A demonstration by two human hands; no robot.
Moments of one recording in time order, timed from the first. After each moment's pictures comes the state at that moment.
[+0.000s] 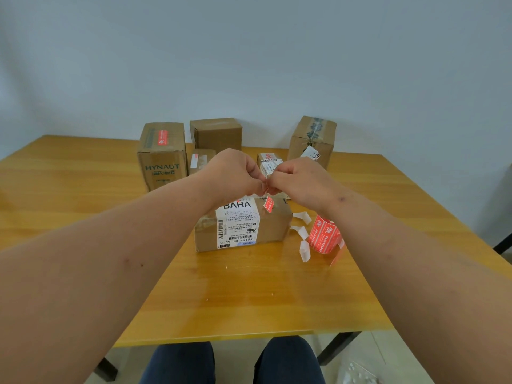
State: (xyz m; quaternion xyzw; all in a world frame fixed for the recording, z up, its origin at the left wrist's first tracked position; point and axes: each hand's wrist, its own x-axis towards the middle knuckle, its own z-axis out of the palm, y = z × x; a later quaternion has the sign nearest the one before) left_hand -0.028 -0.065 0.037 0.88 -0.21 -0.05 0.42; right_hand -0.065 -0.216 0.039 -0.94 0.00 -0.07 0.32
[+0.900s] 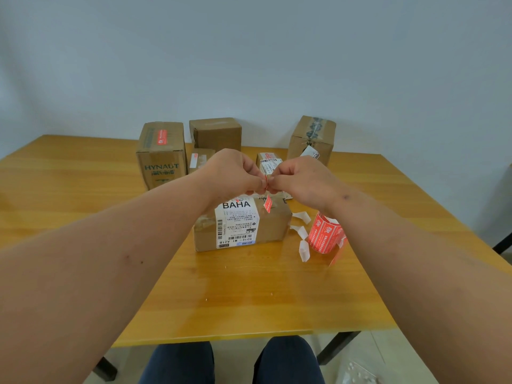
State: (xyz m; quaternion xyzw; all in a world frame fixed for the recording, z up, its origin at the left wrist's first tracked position) left_hand -0.021 -0.063 0.032 0.85 -0.21 -0.08 0.47; right_hand -0.068 -0.222 0.043 -0.94 -0.02 -0.05 0.34
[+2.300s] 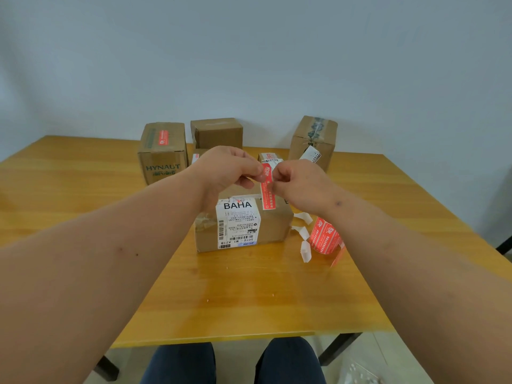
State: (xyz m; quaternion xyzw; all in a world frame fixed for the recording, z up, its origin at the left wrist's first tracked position) left_hand -0.017 -0.059 0.036 0.79 -0.14 -0.11 0.59; right_hand -0.060 -0.220 0.033 -0.97 -0.02 -0.07 0.24
